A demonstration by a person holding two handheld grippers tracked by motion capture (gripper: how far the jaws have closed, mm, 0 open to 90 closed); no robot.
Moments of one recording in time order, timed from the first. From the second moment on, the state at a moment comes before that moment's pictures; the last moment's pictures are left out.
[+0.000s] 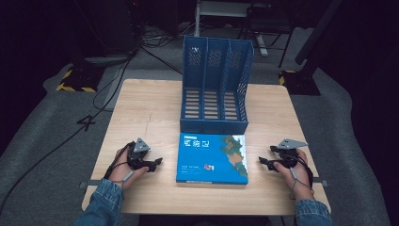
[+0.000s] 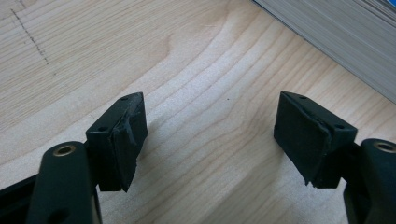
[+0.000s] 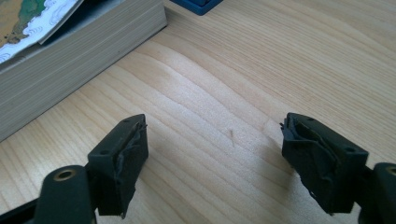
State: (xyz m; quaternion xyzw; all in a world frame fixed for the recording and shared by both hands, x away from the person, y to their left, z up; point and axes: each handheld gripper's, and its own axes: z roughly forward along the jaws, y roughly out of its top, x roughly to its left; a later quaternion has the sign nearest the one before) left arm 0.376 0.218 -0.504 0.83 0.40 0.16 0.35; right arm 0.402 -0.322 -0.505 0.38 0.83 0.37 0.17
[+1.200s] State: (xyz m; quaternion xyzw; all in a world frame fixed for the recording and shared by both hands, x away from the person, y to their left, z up) left arm 0.367 0.154 -0.464 0.83 0.34 0.06 0.43; right arm 0.399 -0.317 -0.505 0.42 0.81 0.36 0.19
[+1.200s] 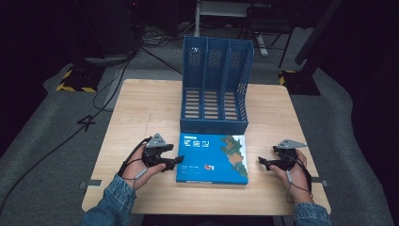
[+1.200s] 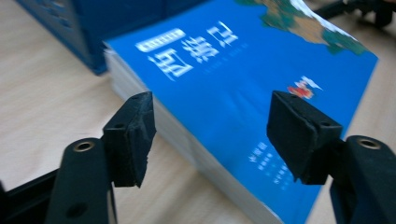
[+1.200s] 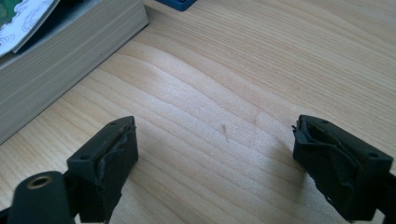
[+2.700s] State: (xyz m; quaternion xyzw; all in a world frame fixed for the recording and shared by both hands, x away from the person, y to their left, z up) left arm 0.375 0.143 -0.500 0.81 0.40 -0.02 0.44; right arm 0.345 -0.191 -0.465 0.24 0.90 0.37 0.07
